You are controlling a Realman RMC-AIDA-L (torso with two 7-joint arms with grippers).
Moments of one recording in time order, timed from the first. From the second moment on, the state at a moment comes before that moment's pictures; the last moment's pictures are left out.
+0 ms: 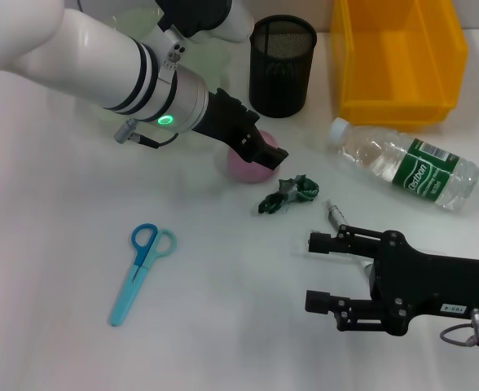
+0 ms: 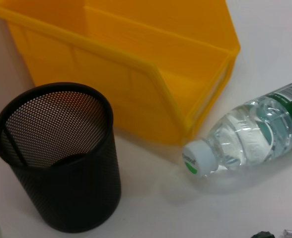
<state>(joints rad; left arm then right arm) -0.83 -2.08 1.56 0.88 2.25 0.98 -2.24 0.46 2.08 -0.52 -0.30 -2.11 -1.82 0.95</state>
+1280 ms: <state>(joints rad) -0.83 -2.08 1.68 0.82 2.25 0.84 -2.25 0.46 2.08 -0.52 -0.30 -2.11 -1.81 0.93</state>
